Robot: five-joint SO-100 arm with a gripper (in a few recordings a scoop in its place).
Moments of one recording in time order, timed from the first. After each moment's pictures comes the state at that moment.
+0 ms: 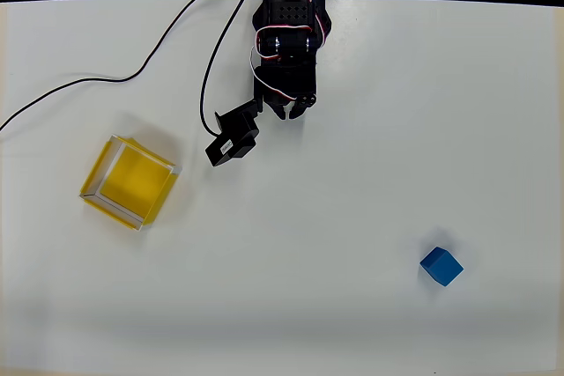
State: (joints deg) arm -5.5 190.0 178.6 77.0 -90.2
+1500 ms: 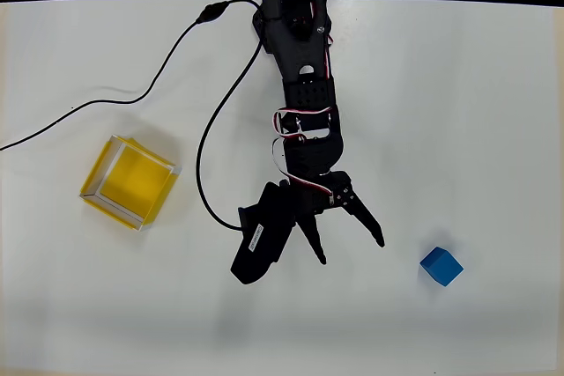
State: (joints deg) arm -15.8 108.7 136.6 -16.3 -90.6
